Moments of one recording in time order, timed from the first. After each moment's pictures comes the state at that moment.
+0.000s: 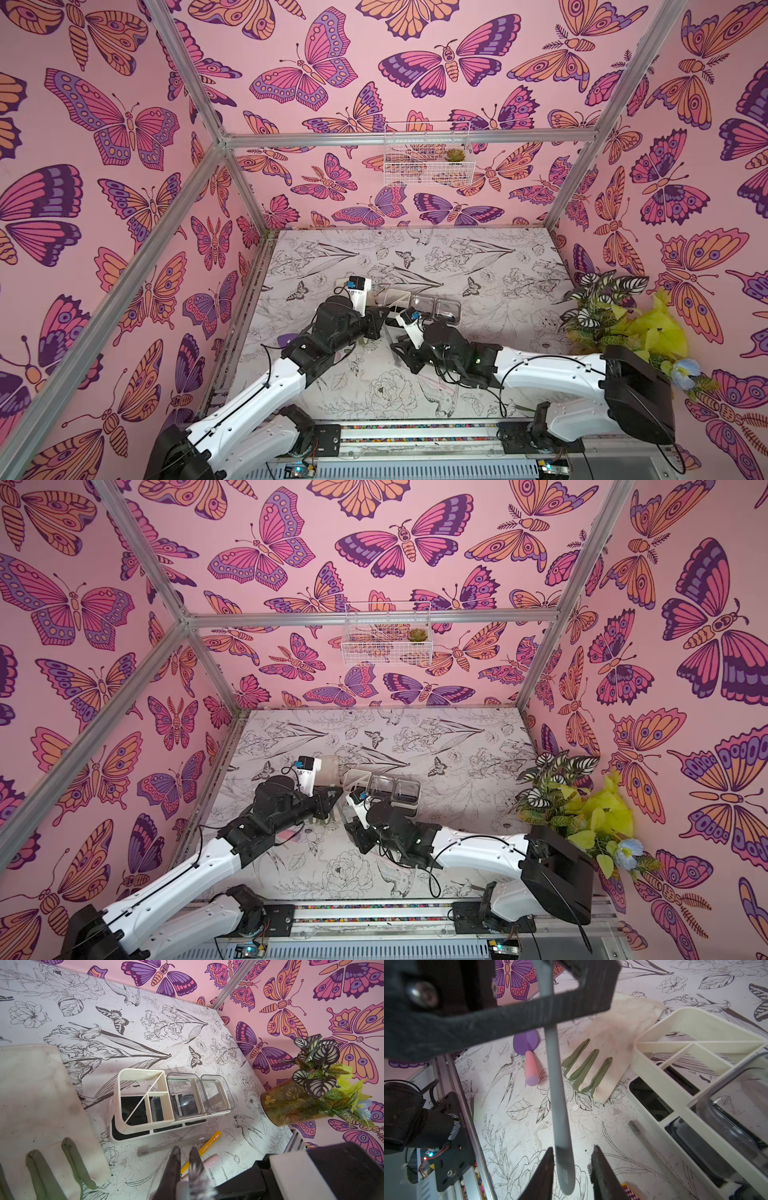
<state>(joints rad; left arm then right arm) -0.61 0.95 0.63 -0.08 0.18 -0.51 1.11 1.38 0.71 0.14 0.07 0.37</state>
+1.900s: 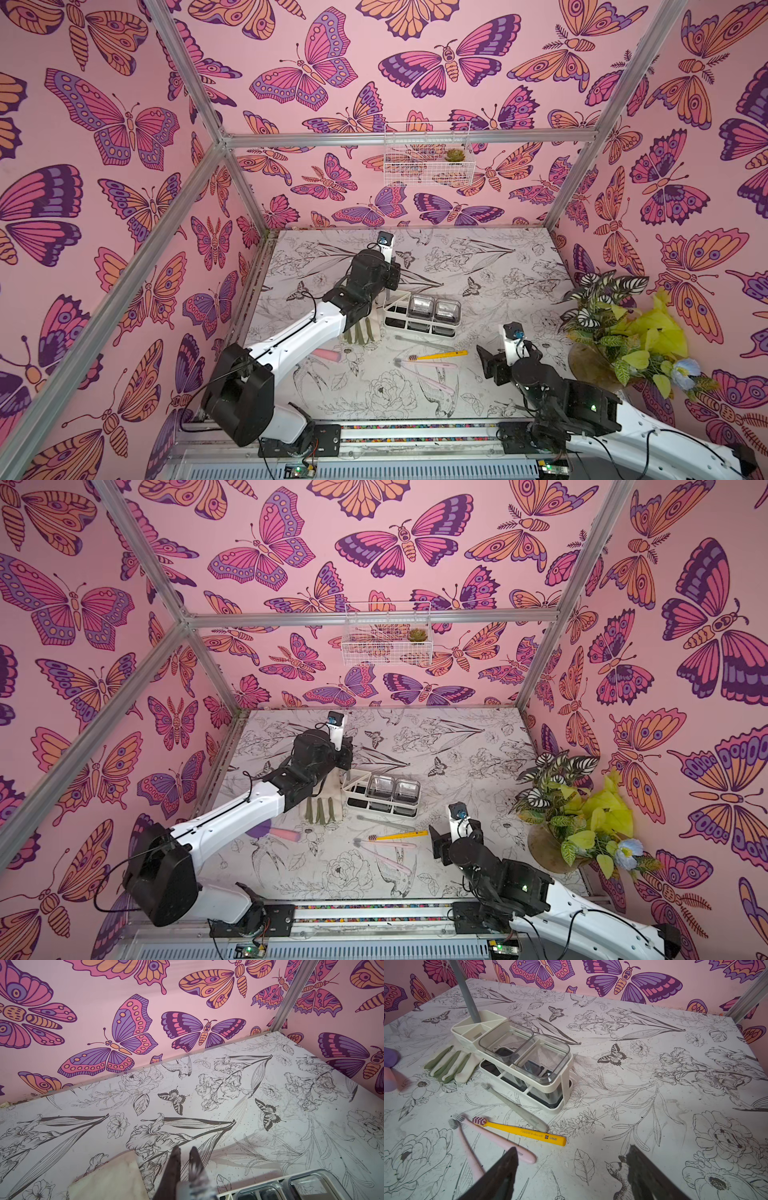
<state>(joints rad) -0.61 1.46 1.05 0.05 -0.17 -0.08 1.09 0.40 0.44 -0.64 0.66 0.45</state>
